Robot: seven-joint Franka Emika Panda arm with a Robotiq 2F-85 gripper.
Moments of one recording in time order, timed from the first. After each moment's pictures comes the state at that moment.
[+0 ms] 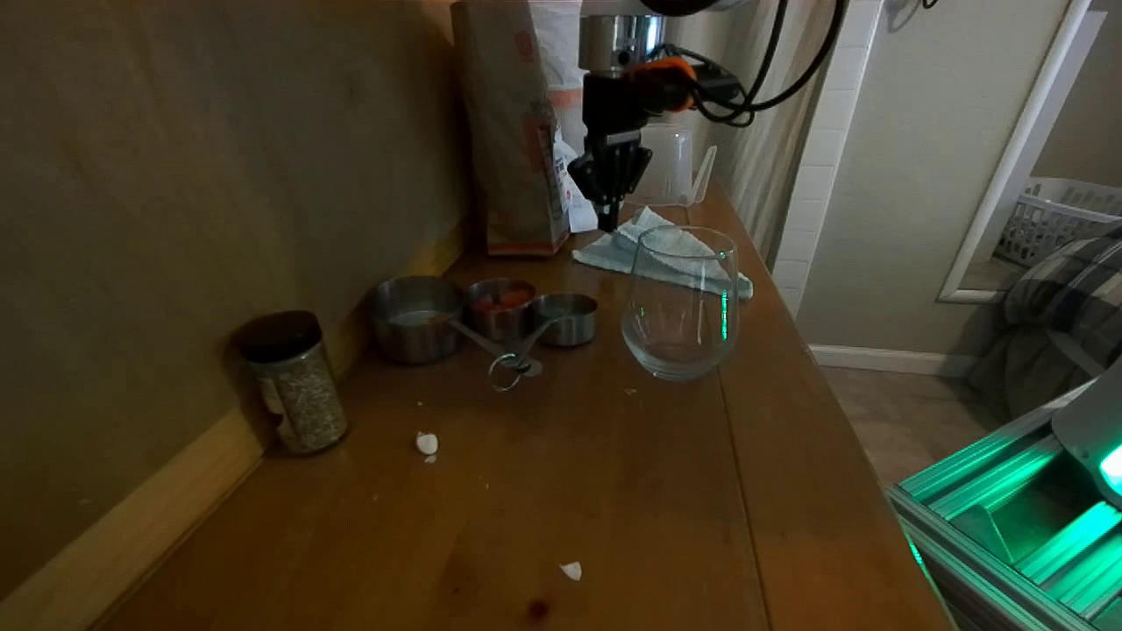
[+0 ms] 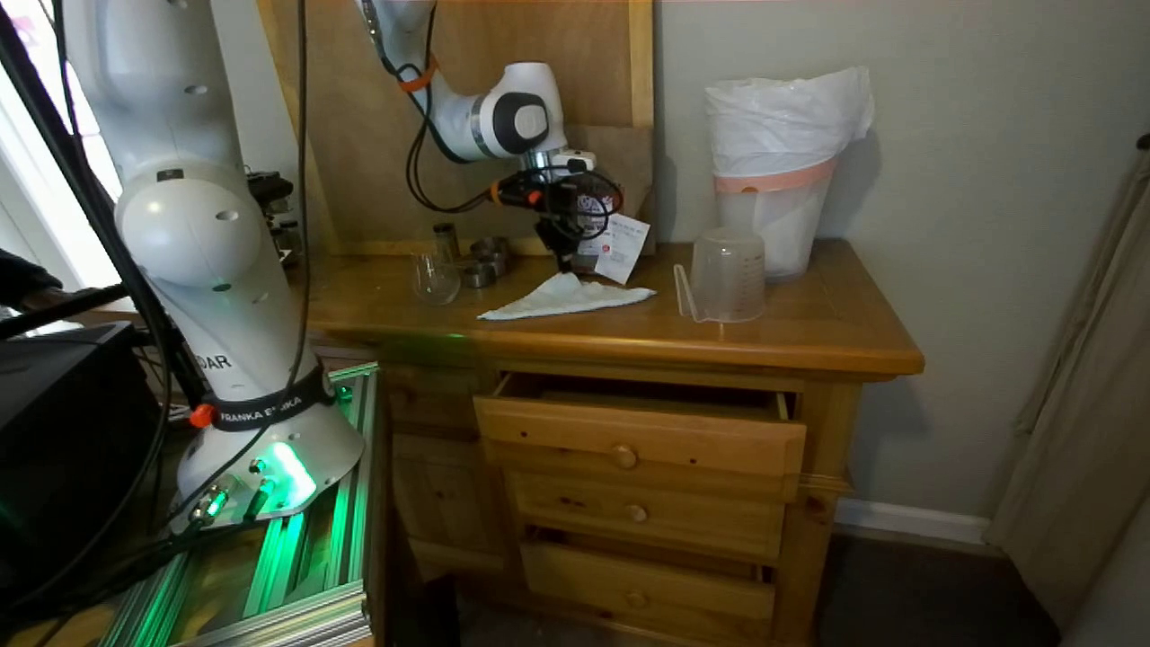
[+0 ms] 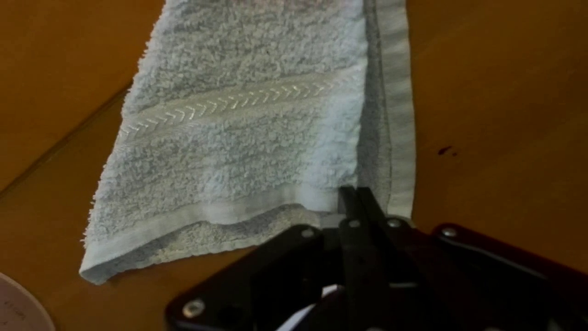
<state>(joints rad) 0.32 0.14 0.18 -2.37 -0.15 2.58 0.29</state>
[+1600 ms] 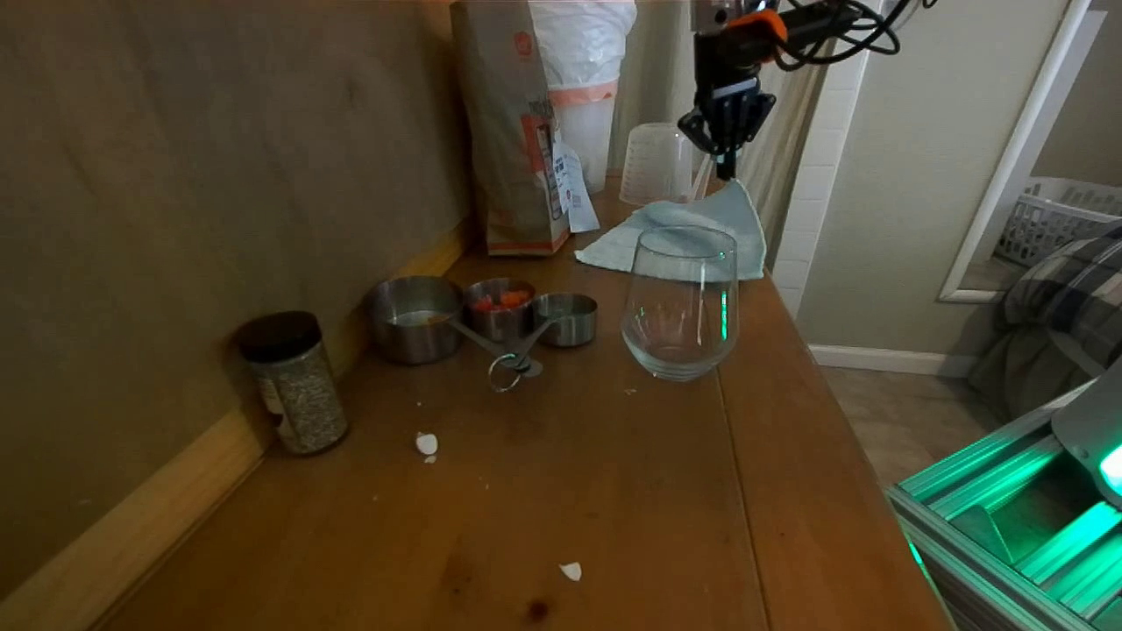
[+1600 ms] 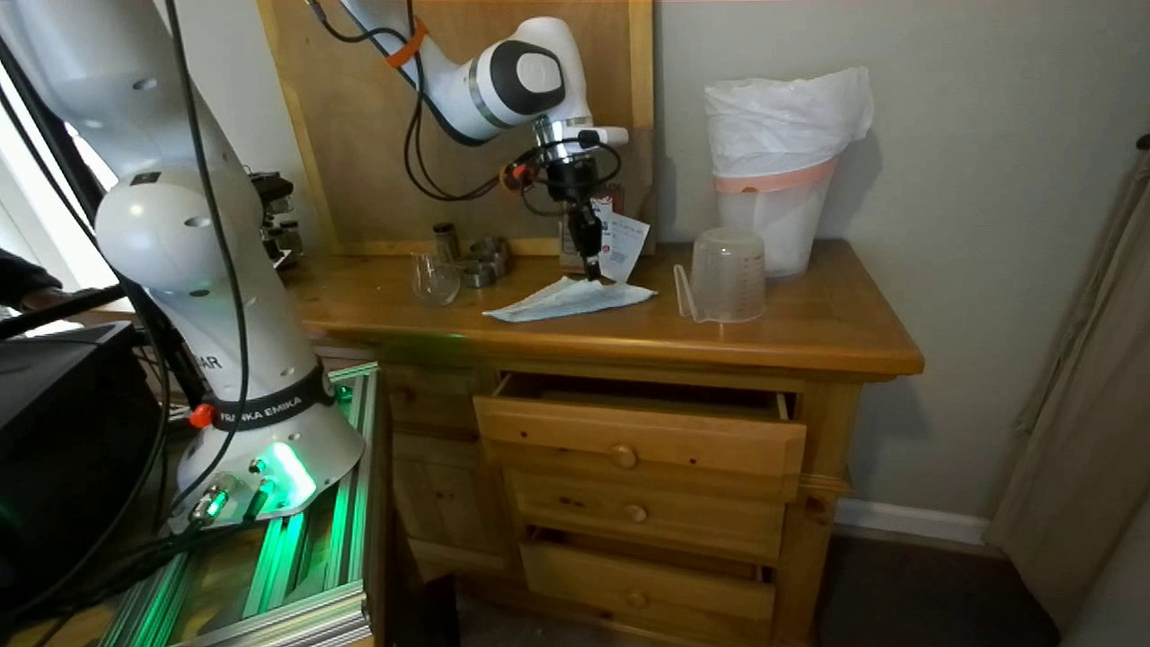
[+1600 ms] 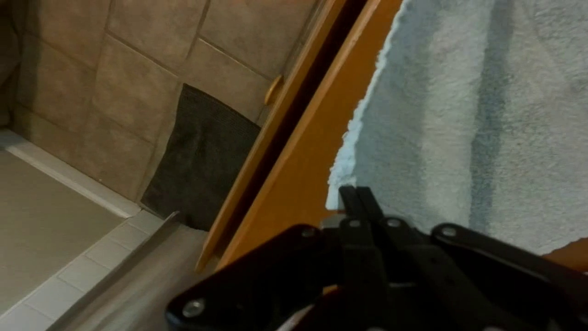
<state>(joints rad) 0.14 -0.08 0.10 -2.49 -0.35 2.38 0.62</state>
